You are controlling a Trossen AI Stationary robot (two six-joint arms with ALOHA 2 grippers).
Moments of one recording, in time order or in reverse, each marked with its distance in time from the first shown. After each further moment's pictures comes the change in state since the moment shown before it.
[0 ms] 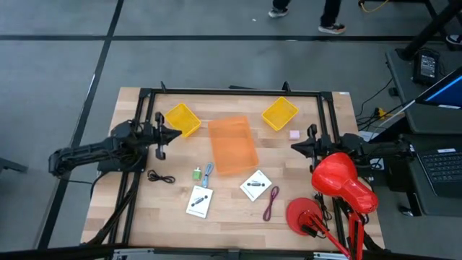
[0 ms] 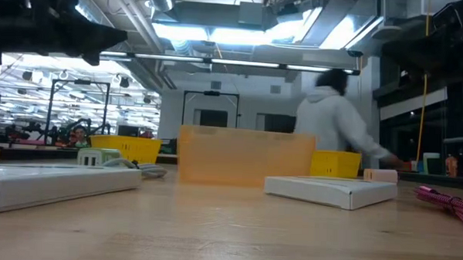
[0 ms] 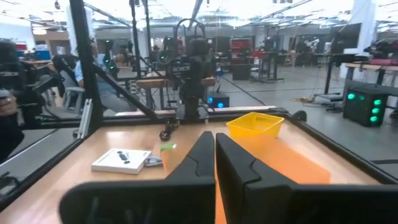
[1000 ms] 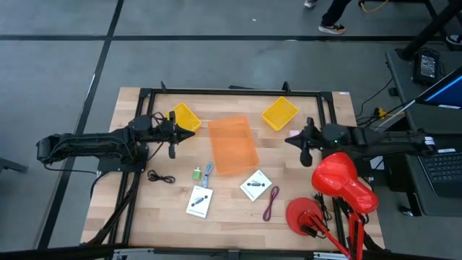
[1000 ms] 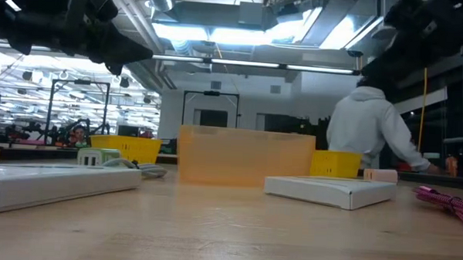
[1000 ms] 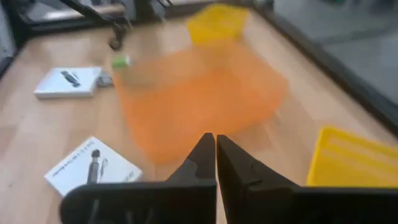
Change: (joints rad) left arm 0.000 0.492 0.156 0.090 0.049 -0.043; right arm -0.107 0.560 0.444 -0.481 0.042 0.139
